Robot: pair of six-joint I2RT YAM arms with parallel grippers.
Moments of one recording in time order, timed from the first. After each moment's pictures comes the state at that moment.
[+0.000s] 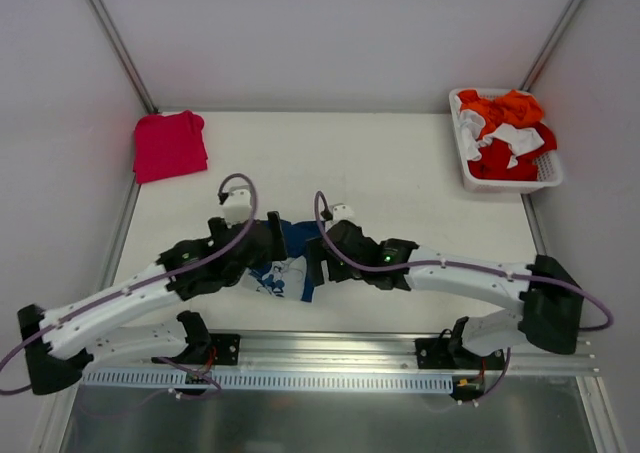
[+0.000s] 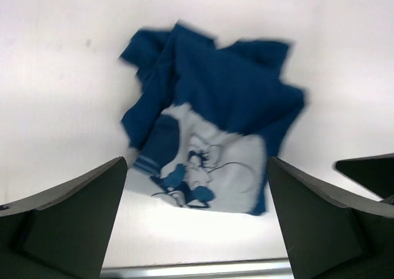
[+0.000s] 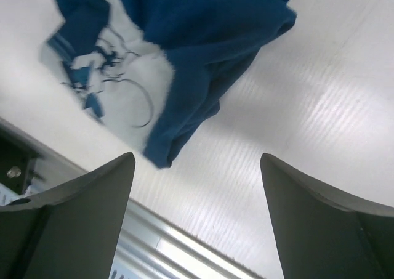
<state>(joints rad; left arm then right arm) -1.02 1.01 0.88 -0.85 -0.67 -0.91 1.13 1.44 0.90 -0.35 0.21 0.71</state>
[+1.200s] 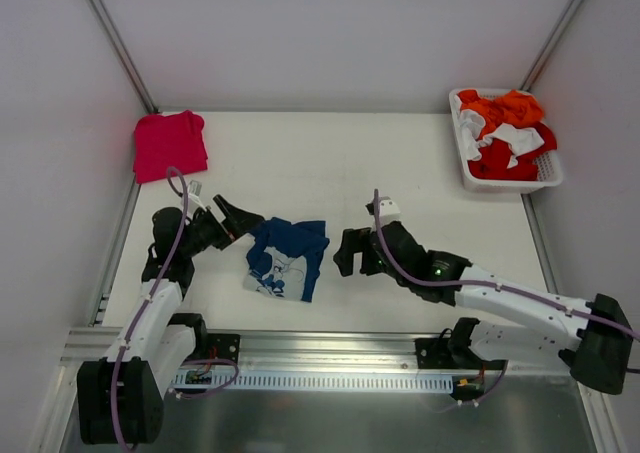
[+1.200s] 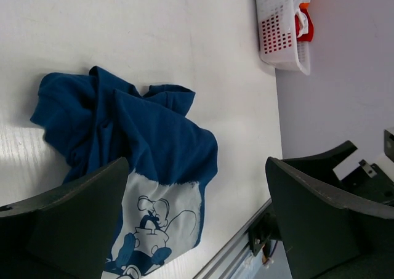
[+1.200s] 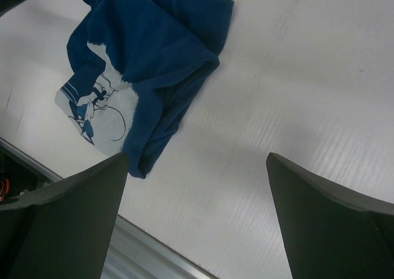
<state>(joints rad) 0.03 0.83 0.33 0.13 0.68 -0.84 1.05 1.00 0.70 -0.32 0.32 0.64</state>
